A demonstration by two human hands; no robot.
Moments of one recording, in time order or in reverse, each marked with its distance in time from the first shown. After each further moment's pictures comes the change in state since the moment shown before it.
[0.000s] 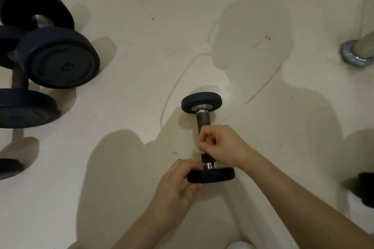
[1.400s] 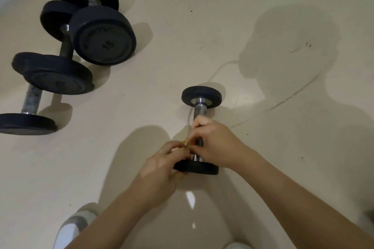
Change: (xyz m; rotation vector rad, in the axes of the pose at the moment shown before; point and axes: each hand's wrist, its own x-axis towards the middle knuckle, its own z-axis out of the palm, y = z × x) left_hand -0.016 -0.009 -0.044 0.354 0.024 -0.046; right_hand 0.019 -0.024 0.035 -0.308 -0.043 -0.498
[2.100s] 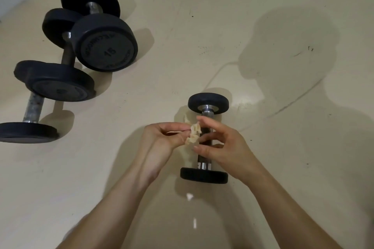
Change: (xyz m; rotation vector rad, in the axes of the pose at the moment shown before) left_hand 0.057 0.017 -0.031 -0.908 0.256 -0.524; right_hand -0.015 -0.021 -0.015 0.765 0.169 0.418
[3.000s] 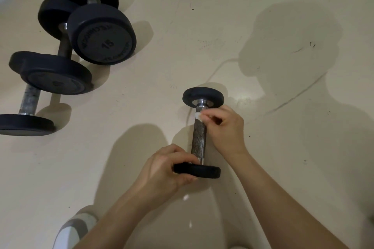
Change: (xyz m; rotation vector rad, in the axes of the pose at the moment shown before) left_hand -0.039 -0.037 -0.010 0.739 -0.230 0.323; right_hand 0.048 0.035 0.002 -0.365 0.434 -0.221
